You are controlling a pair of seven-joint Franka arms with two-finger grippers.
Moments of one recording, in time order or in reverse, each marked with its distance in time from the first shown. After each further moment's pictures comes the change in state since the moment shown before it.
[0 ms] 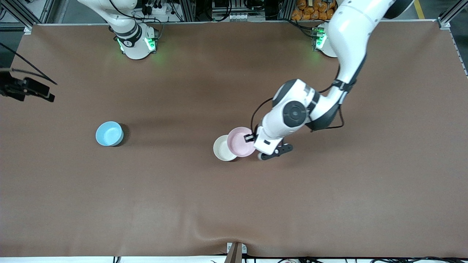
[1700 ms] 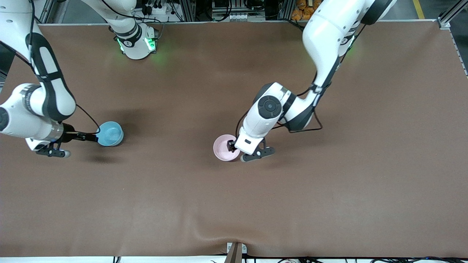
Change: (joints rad) left arm -0.178 0.014 0.191 0.082 0.050 0.070 -0.009; right arm -0.135 0.338 -0.002 -0.505 0.002 0.789 -0.105
